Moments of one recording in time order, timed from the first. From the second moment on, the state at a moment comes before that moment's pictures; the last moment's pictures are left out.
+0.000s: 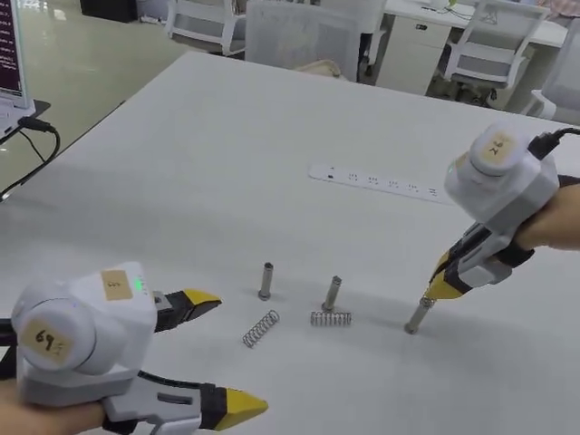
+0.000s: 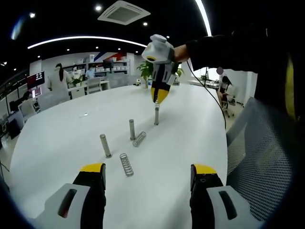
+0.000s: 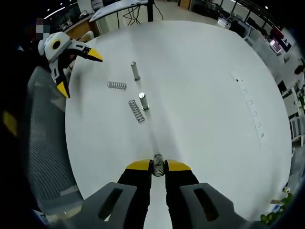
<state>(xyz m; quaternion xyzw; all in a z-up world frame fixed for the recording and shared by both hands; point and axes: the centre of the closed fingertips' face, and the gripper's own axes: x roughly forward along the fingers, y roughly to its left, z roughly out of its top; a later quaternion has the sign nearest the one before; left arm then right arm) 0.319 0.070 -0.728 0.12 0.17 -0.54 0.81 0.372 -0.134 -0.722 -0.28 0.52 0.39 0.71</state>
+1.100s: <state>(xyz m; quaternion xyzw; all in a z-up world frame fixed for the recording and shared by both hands) 0.320 0.068 -0.730 0.12 0.18 -0.54 0.81 0.373 -0.130 -0.765 -0.28 0.53 0.38 0.70</state>
